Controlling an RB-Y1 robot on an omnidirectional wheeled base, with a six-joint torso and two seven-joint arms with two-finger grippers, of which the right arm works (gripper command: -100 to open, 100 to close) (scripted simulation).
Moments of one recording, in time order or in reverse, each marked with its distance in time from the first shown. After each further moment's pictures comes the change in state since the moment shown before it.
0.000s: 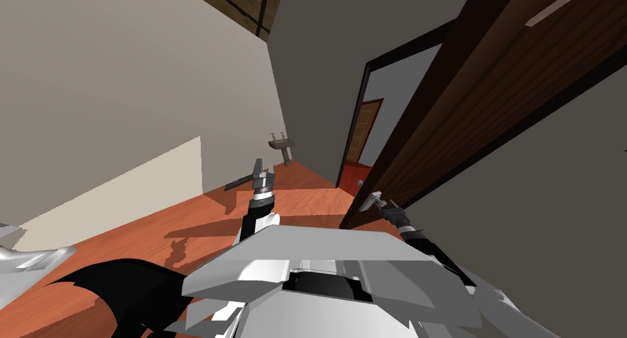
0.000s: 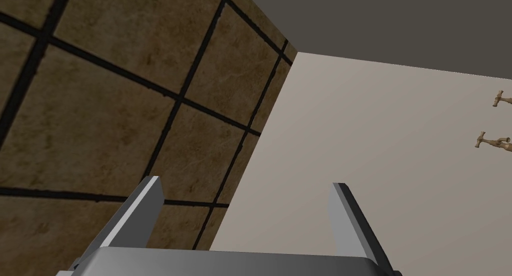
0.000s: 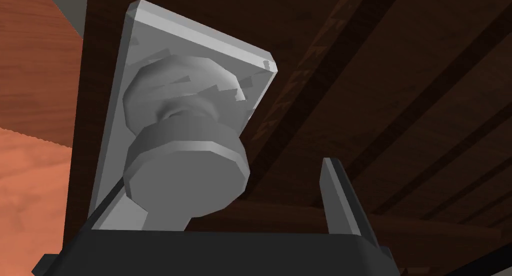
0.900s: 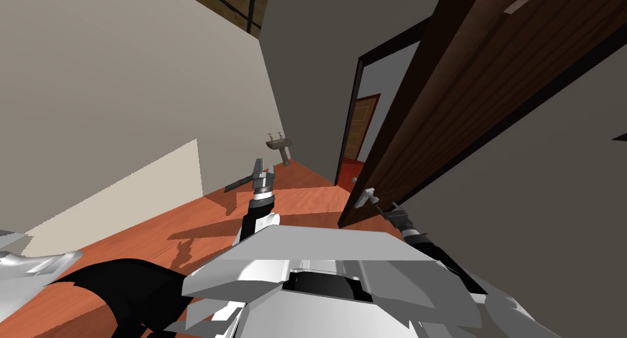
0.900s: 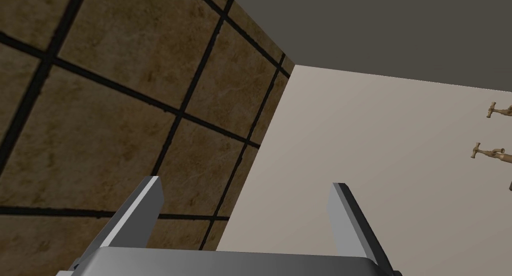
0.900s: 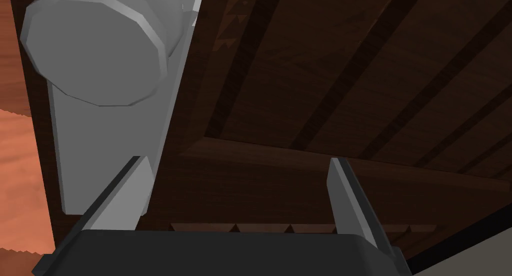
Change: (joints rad) arm 0.013 -0.041 0.051 -0.001 -0.037 -0.010 -0.042
